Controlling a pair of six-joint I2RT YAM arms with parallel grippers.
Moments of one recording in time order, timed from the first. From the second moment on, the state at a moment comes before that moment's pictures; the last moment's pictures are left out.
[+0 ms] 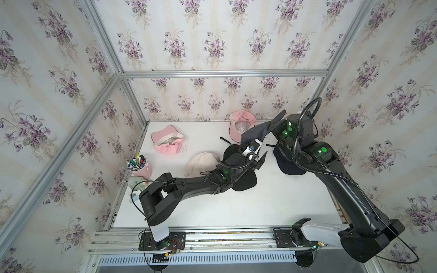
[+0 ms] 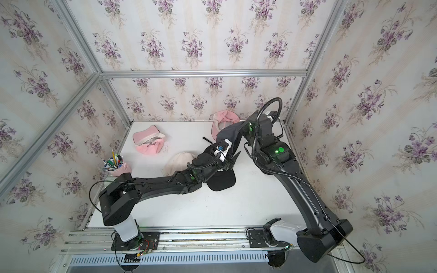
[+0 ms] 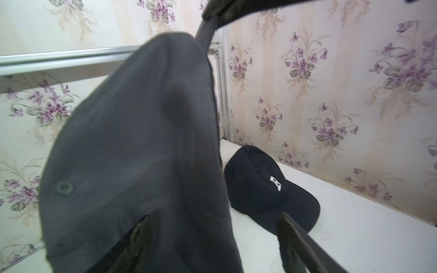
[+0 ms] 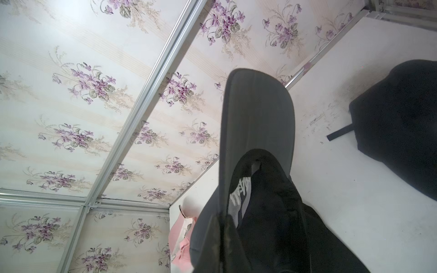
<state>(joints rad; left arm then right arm) -0.97 1.77 1.14 0.65 -0.31 0.12 0.48 1.23 1.45 -0.64 0.33 1.07</state>
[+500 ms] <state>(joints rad) -0.97 1.74 1.14 0.63 -0.43 0.22 0.48 1.18 1.36 -0.65 0.34 1.14</state>
